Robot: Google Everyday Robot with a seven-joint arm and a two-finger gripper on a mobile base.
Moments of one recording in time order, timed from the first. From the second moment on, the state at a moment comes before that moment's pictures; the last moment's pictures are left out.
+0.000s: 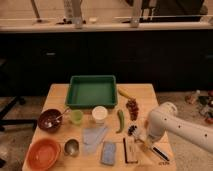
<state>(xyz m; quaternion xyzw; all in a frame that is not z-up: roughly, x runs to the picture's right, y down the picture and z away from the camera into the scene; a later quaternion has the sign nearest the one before) 0.250 0.300 0.787 -0.36 0.13 0.33 0.86</state>
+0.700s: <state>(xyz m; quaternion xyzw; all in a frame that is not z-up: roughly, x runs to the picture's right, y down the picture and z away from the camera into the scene) 0.259 0.265 0.764 -0.33 0.11 0.34 0.87</state>
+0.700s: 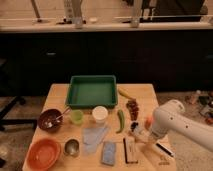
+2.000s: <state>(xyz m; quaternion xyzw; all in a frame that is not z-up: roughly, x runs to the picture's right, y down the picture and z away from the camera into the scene) 0.156 0.144 0.743 -0.27 0.03 0.33 0.90</state>
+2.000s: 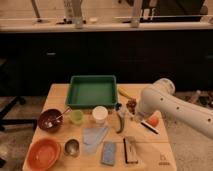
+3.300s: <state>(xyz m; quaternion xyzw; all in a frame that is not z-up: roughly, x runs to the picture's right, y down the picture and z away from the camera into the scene) 0.133 0.126 0.754 -0.27 0.01 0.32 0.91</state>
